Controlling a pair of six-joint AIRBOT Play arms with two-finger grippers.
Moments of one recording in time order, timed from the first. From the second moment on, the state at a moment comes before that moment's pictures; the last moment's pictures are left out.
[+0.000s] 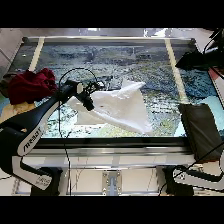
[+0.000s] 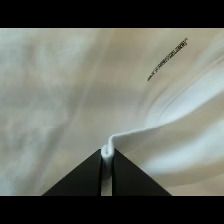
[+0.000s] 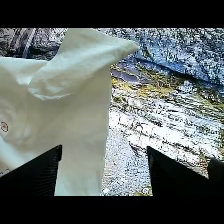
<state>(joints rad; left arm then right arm) -0.39 -1.66 1.33 1.52 -0.98 -0.86 -0.14 -1.33 1.87 -1.22 1.56 1.37</state>
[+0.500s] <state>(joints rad) -0.39 -1.65 1.33 1.58 -0.99 -0.89 -0.13 -1.30 1.17 -1.16 1.54 1.35</state>
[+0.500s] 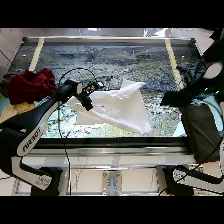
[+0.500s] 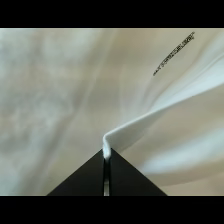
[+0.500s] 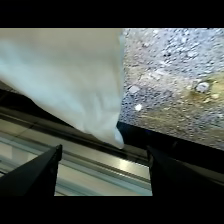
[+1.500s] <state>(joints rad) -0.39 -1.56 1.36 1.63 -0.99 -1.00 0.05 -1.25 0.87 -0.93 1.16 1.21</state>
